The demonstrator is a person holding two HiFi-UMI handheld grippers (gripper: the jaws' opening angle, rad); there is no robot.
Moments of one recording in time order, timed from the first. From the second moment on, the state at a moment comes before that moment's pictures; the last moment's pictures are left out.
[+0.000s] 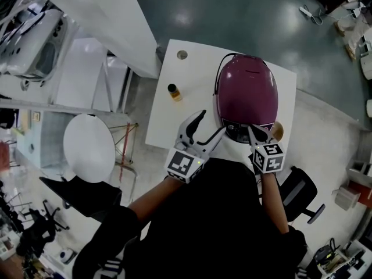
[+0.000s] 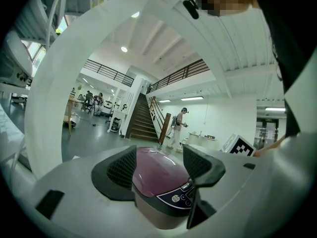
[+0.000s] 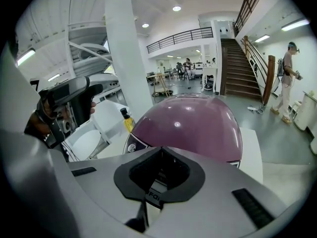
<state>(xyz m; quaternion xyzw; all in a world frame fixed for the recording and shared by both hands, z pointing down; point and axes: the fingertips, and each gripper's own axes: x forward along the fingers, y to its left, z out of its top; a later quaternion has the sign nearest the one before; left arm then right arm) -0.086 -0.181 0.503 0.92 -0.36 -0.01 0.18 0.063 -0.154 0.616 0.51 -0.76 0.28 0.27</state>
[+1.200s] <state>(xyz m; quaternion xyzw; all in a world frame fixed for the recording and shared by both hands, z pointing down) -0.078 -0.185 0.508 0.92 -0.34 -0.01 0.19 0.062 -0.150 0.616 0.55 -0.75 0.21 0.29</state>
